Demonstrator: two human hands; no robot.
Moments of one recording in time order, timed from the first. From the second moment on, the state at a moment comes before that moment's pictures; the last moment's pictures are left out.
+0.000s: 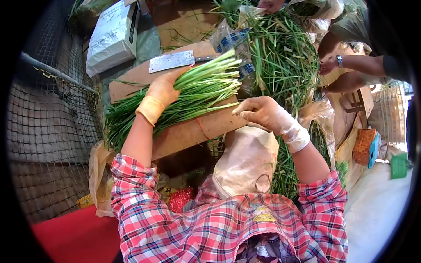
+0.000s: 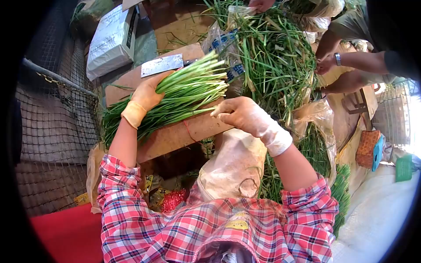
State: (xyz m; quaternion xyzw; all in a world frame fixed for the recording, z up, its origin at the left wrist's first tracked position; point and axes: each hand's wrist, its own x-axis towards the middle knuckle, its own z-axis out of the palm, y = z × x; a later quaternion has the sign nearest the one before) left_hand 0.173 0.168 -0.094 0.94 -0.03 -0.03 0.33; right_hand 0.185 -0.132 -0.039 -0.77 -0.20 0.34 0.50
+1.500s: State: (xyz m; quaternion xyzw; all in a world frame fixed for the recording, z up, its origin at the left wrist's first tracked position) left_hand 0.171 0.177 -0.163 0.88 0.11 0.09 0.45; right_hand 0.206 -0.031 -0.129 -0.88 -0.45 0.08 0.16
